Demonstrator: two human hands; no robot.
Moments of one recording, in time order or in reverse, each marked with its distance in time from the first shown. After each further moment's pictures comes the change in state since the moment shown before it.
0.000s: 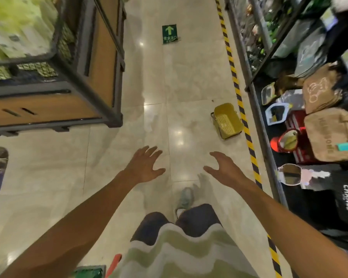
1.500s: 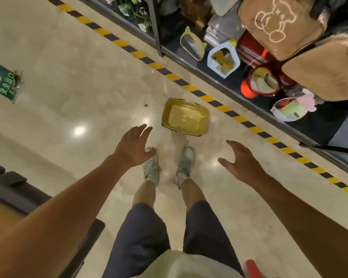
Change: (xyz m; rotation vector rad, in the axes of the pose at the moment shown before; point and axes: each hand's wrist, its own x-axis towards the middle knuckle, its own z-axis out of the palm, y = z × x) left_hand 0.696 0.137 -0.160 0.473 -0.379 0.656; right_hand 0.346 0.153 -0.147 0.597 0.264 0.826
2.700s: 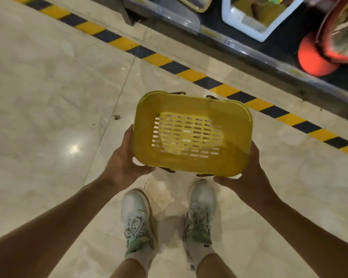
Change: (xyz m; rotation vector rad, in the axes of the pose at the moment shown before) left_hand 0.321 -0.072 0.225 -0.902 0.087 -0.001; right_hand 0.340 0.114 0.235 0.726 0.239 -0.123
